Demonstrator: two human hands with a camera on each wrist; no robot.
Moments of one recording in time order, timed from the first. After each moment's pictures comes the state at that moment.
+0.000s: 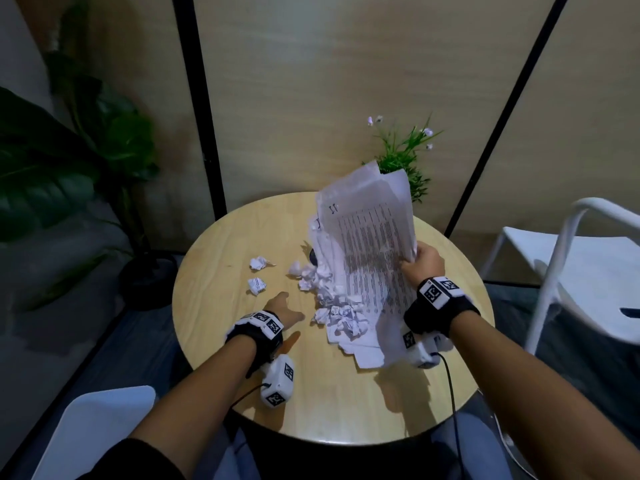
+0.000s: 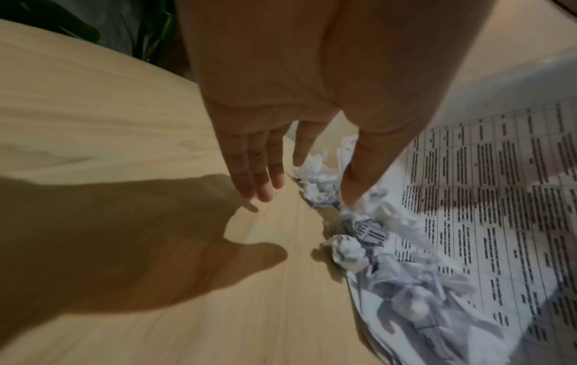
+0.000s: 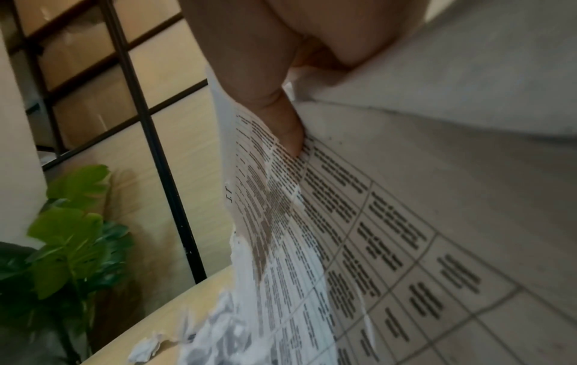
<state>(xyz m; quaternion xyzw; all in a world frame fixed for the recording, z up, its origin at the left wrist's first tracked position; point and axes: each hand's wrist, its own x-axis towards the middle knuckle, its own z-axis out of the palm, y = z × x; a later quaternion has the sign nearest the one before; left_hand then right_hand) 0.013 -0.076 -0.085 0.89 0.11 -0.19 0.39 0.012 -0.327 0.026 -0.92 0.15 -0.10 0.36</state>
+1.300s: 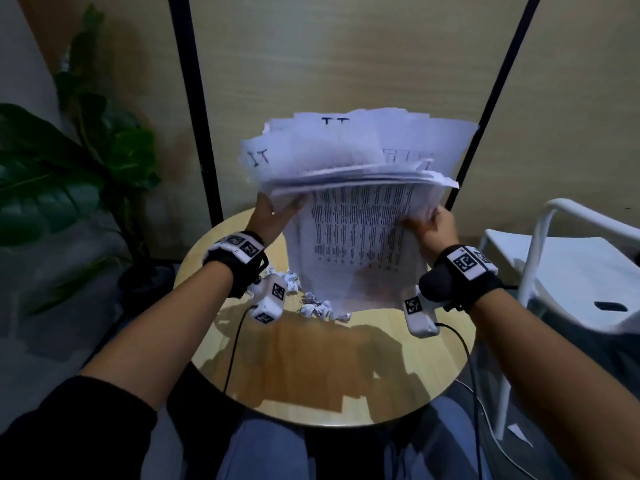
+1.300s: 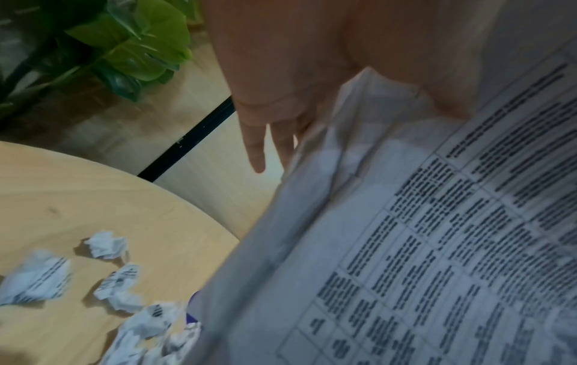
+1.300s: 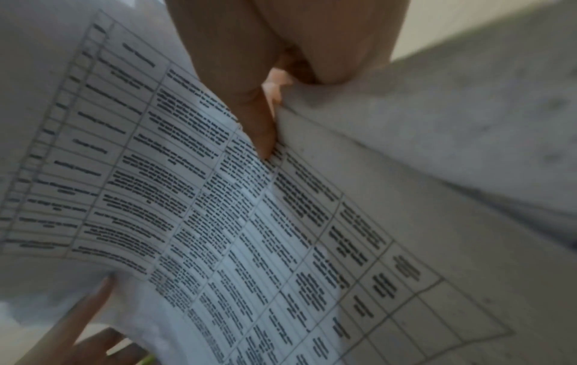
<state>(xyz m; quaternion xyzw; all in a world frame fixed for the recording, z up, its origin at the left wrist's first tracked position) 0.016 -0.076 0.086 0.78 -0.05 0.10 0.61 -0.021 -0.339 0.103 -0.77 0.08 -0.17 0.61</state>
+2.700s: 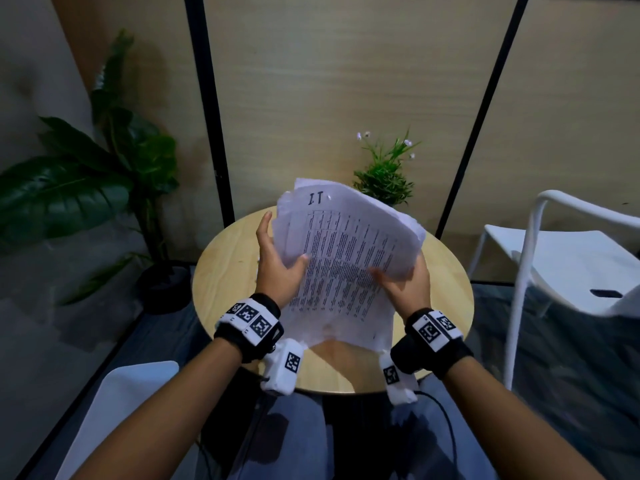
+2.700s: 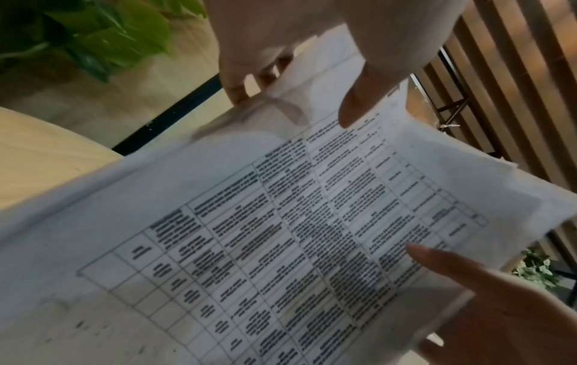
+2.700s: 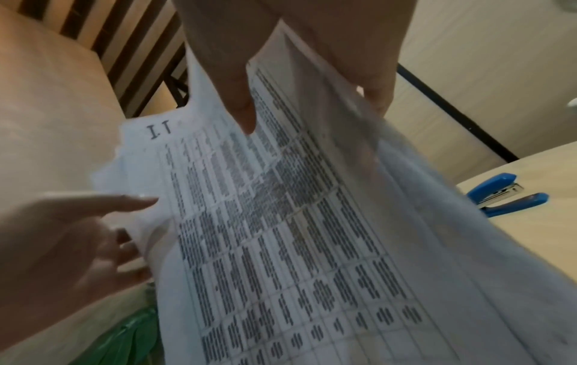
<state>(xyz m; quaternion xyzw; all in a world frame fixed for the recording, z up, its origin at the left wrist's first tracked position) -0.122 -0.093 0.042 0.74 -0.06 0.20 0.64 -0.129 -0.299 0.024 -0.74 0.01 -0.20 0.64</state>
